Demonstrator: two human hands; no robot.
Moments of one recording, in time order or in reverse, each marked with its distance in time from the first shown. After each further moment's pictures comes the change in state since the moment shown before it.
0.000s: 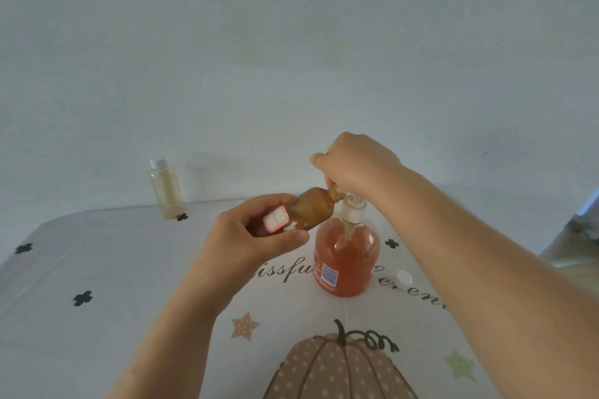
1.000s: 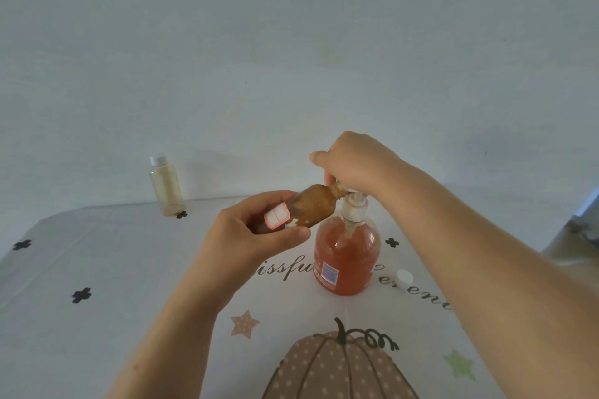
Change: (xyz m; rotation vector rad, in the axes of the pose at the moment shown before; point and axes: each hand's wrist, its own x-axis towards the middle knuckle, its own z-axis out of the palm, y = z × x) left_hand 0.001 -0.002 -0.001 -0.034 -0.010 0.014; right_hand 0.002 0.001 -0.001 0.089 -0.057 0.018
